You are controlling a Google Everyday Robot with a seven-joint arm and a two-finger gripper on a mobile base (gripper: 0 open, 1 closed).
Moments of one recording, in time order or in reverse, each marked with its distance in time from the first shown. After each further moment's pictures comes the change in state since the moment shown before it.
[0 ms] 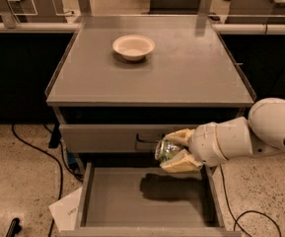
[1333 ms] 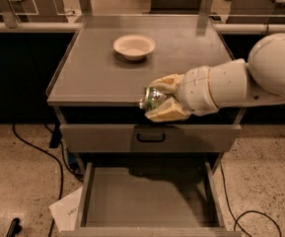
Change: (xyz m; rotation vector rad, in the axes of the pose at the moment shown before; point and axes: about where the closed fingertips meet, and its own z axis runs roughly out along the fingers) arm -0.125 -0.067 -0.044 0.141 -0.068 -0.213
